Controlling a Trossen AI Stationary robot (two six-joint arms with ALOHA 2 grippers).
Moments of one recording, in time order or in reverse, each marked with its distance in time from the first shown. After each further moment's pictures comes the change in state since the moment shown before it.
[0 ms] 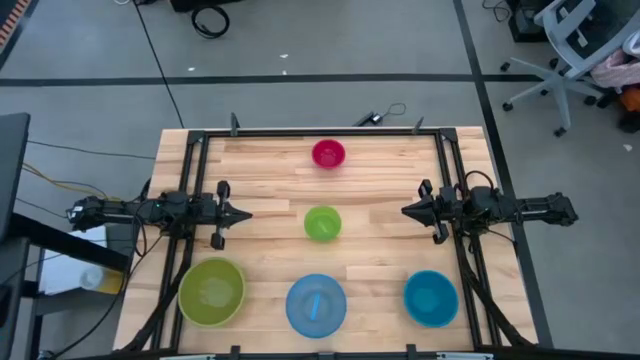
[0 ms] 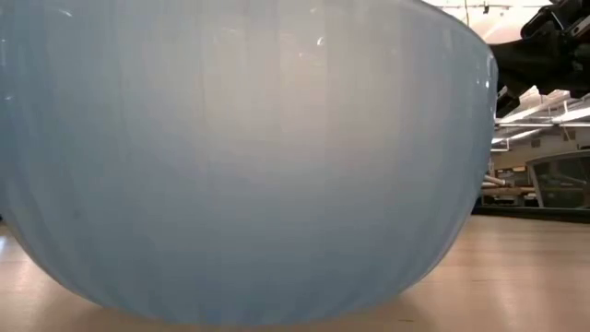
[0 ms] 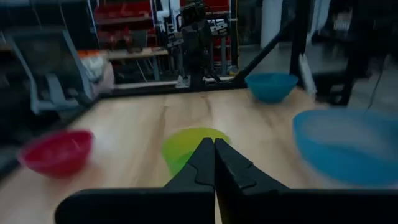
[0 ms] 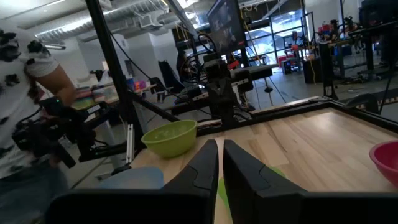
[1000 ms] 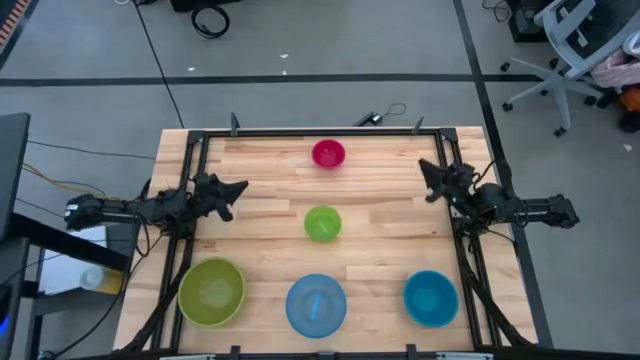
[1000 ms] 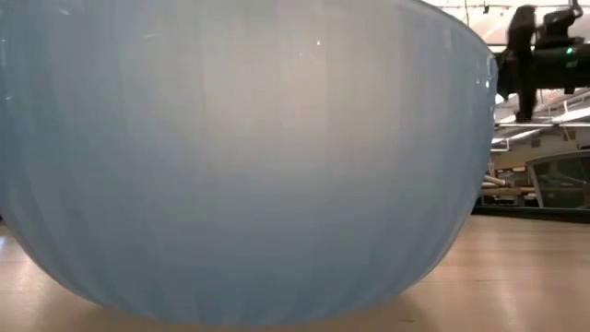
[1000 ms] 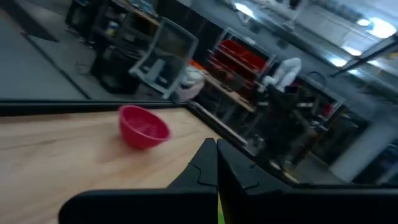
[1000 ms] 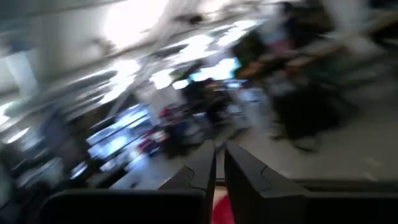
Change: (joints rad) left arm 0.025 0.120 0.001 0.211 -0.484 -0.681; right arm -0.040 0.007 0.000 0.181 0.794 0.111
